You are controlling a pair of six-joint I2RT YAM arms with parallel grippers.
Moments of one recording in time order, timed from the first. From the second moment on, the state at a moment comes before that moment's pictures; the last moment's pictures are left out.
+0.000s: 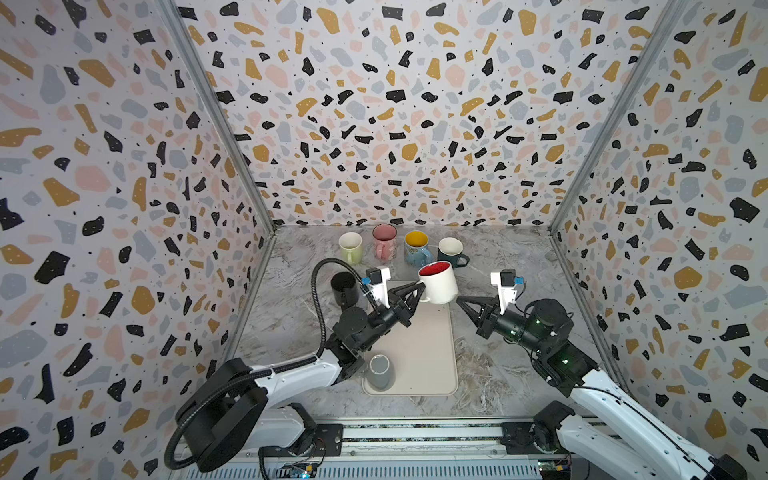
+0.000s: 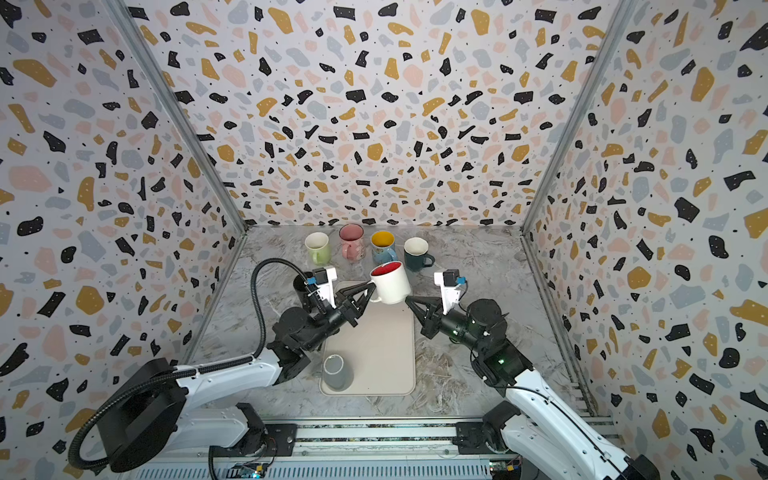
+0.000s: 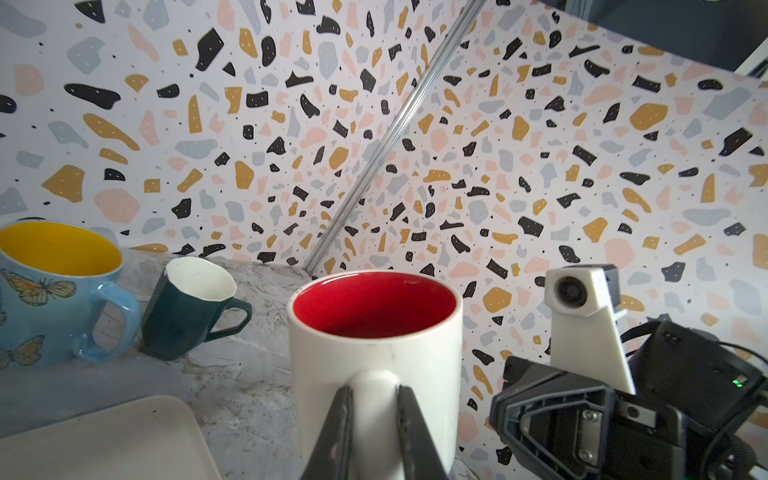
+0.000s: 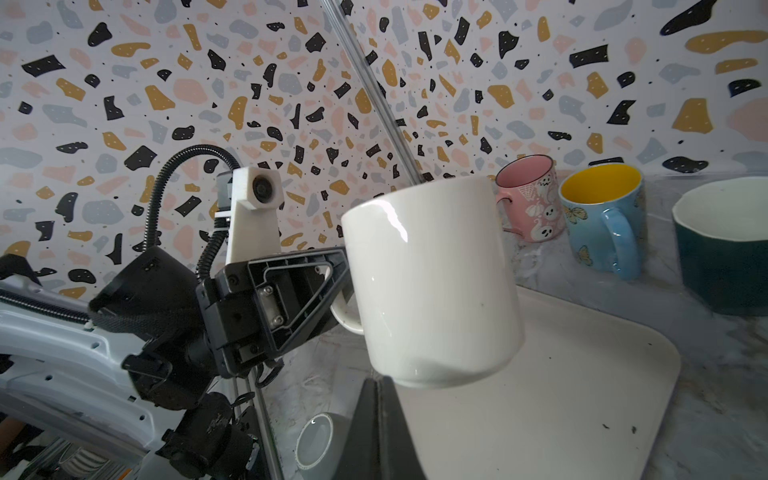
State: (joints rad) left arm -0.80 1.32 0.52 0.99 0.07 -0.64; right arm 0.56 0.75 0.56 0.14 -0.41 0.48
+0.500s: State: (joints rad) left arm -0.88 1.68 0.68 1.10 -0.11 -0.51; right arm 0.56 0.62 0.53 0.03 -0.26 0.45
